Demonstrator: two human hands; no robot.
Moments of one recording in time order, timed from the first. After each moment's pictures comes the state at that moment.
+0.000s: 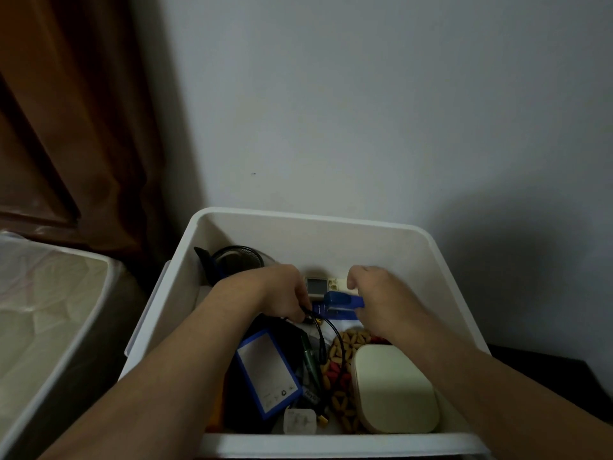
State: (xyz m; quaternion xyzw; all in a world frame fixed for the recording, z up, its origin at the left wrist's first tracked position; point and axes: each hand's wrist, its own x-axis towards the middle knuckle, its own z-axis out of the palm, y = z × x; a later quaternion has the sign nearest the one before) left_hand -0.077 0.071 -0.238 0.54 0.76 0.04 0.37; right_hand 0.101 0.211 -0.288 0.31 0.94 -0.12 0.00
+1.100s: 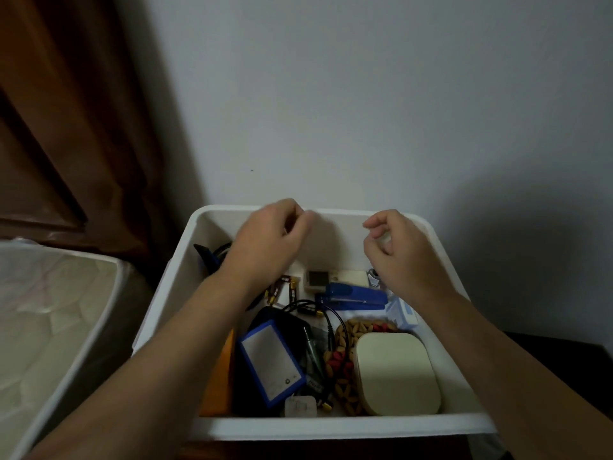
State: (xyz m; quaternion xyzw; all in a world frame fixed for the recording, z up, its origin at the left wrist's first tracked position) left_hand -0.070 0.065 -0.213 0.46 0.77 0.43 0.11; right_hand 0.107 0.225 -0.248 0.29 0.87 -0.26 -0.30
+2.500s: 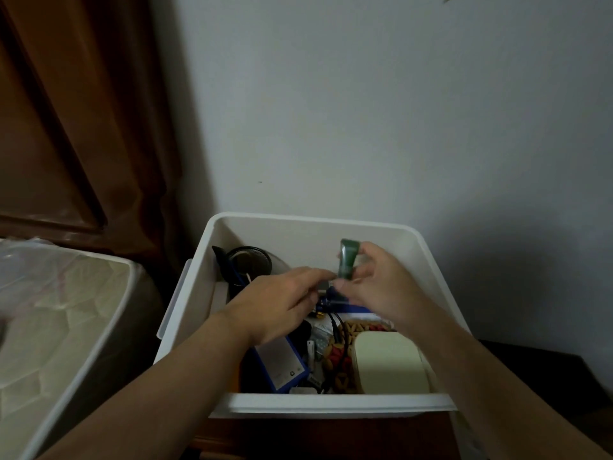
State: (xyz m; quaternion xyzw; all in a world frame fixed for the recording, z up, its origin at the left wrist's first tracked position) left_hand -0.056 0.015 -0.250 0.66 0.70 0.22 0.13; right_hand 0.109 0.152 -0.212 0.39 0.76 -0.50 -0.15
